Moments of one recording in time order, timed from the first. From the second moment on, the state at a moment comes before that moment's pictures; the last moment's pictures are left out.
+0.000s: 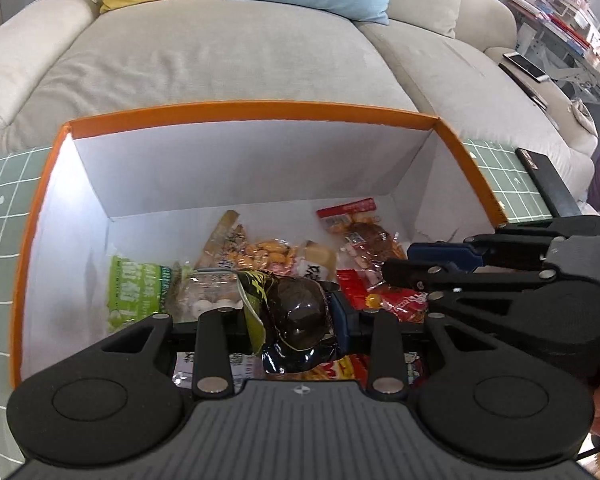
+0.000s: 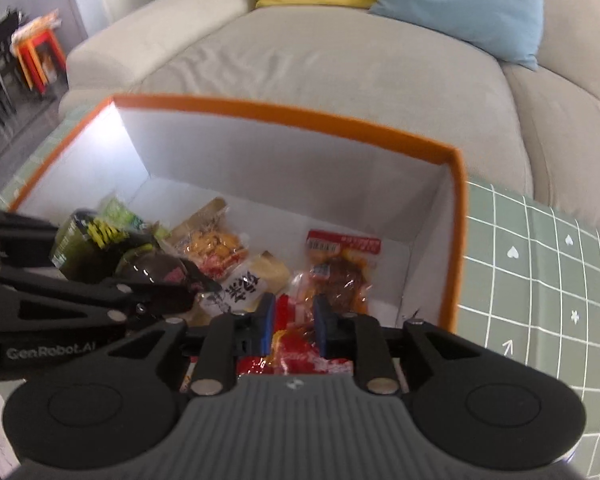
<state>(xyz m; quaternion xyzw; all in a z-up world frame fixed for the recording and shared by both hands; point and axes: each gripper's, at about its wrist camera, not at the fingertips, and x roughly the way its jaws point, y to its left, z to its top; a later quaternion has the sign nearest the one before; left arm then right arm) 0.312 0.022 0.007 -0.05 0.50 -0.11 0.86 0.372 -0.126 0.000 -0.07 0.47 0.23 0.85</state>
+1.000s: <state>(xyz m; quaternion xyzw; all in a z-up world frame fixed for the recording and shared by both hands) 0.262 0.020 0.054 -0.05 0.47 -0.10 0.87 0.307 -0.153 0.036 -0.07 0.43 0.22 0.87</state>
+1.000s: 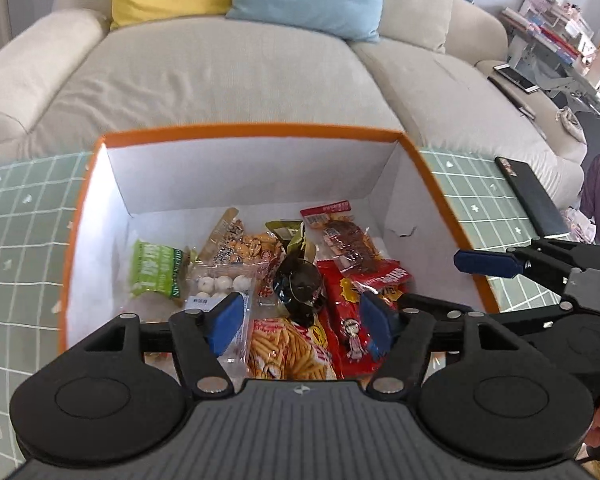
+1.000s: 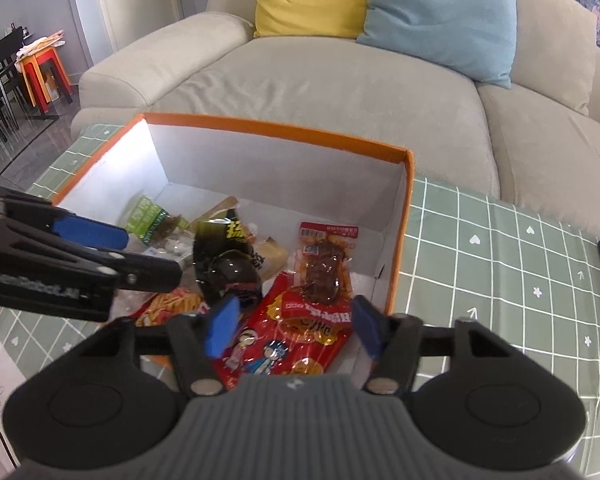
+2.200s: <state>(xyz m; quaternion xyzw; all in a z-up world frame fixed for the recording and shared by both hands) 0.087 0.016 0.017 -0.07 0.43 -0.12 0.89 0.097 -0.185 0.002 0.00 0.36 0.14 0.92</state>
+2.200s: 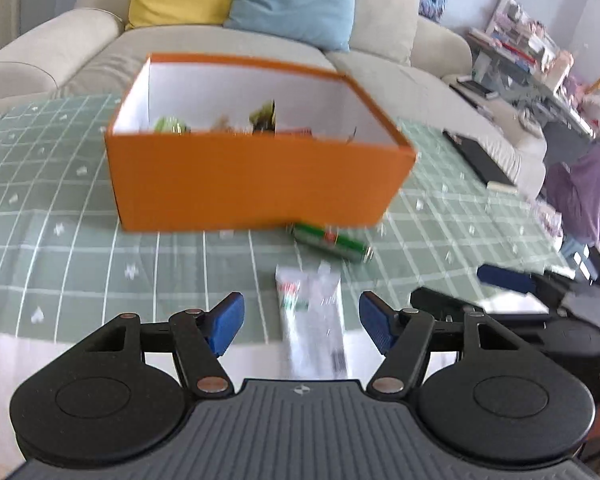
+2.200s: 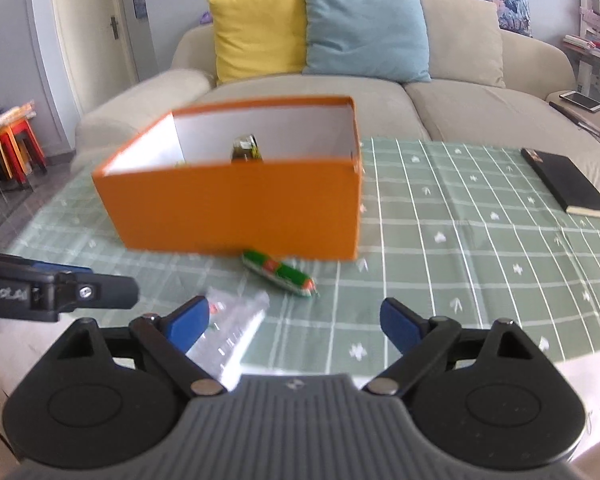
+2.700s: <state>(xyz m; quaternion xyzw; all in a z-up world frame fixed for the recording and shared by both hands) 0.090 -0.013 -0.033 -0.02 0.46 -0.13 0.88 0.109 -0.186 -0.028 -0.04 0.38 0.09 0.92</state>
